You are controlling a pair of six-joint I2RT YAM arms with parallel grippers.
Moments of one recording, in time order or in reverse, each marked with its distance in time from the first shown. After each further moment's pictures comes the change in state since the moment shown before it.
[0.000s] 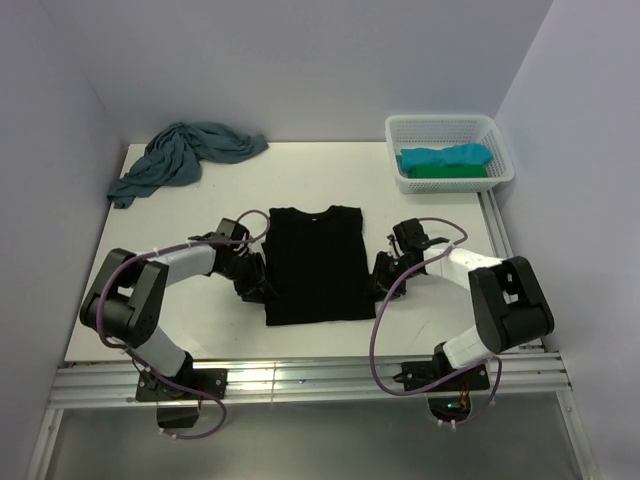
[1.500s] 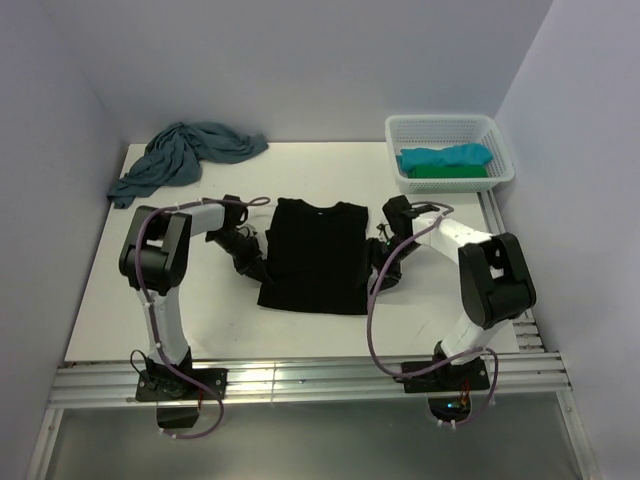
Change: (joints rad) left arm 0.121 0.383 0.413 -0.380 0.132 0.139; right arm 0.000 0.196 0.329 -0.372 -0.104 -0.035
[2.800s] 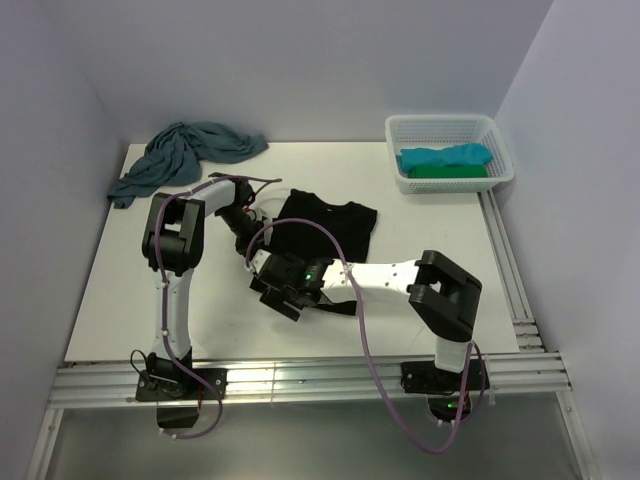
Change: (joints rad) left arm 0.004 0.275 0.459 -0.353 -0.083 0.310; right arm 0.872 0.120 0.217 0.321 0.851 -0.524
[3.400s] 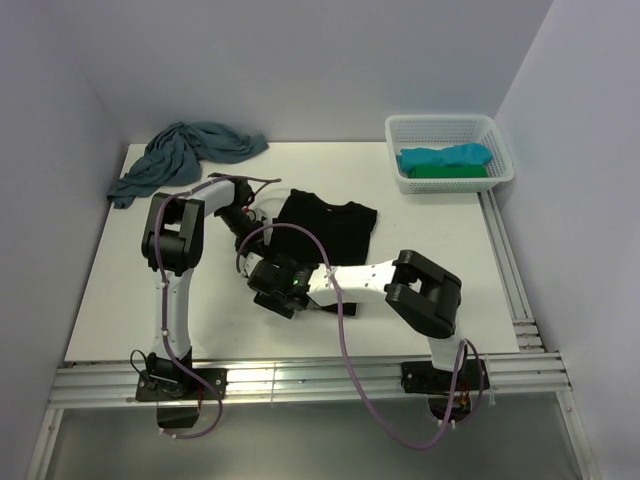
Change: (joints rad) left arm 0.005 0.000 -0.004 0.002 0.006 0.000; right arm 0.020 0.117 0.041 0.076 0.118 -0.052
